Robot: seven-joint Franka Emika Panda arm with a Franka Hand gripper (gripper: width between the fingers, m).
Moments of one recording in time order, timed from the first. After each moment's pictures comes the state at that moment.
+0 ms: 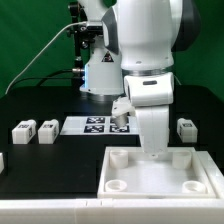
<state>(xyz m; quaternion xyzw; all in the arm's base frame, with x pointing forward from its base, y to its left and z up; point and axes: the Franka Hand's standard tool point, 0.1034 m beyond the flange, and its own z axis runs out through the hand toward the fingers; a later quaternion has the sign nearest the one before) 0.493 0.074 0.014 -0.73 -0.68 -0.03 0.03</state>
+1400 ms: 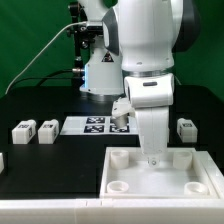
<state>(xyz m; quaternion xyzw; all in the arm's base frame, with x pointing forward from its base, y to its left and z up) 0.493 0.072 0.013 -0.73 -0.68 -0.03 0.03</state>
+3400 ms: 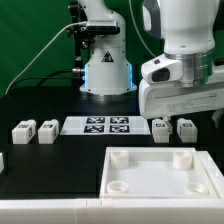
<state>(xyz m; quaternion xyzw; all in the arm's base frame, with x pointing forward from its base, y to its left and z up) 0.429 0.160 0.033 -1.00 0.00 0.06 0.07</state>
